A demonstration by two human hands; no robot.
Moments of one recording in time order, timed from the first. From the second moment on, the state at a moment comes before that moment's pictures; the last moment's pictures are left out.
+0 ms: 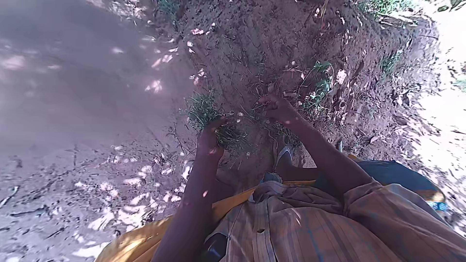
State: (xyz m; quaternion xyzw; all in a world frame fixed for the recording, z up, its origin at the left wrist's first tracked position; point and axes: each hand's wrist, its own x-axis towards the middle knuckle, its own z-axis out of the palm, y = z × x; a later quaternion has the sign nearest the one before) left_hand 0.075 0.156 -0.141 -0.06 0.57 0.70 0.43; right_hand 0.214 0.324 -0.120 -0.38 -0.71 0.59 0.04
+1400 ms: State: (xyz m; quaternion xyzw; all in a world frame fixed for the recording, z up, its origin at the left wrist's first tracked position) left_hand 0.094 0.154 -0.122 0.09 0.68 0.62 0.38; right_hand 0.201 0.268 -0.119 -0.31 -0.70 0.65 0.01
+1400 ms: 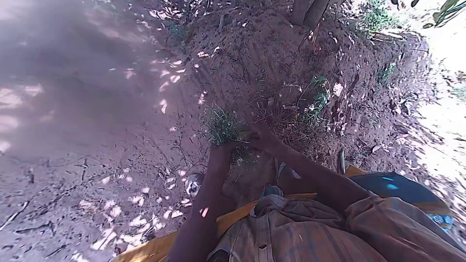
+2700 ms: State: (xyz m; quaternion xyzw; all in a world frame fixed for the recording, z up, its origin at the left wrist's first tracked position) left_hand 0.079 0.158 -0.149 -0.06 0.66 0.67 0.34; right_hand 0.252 0.380 -0.158 -0.43 -0.82 0.30 -0.24
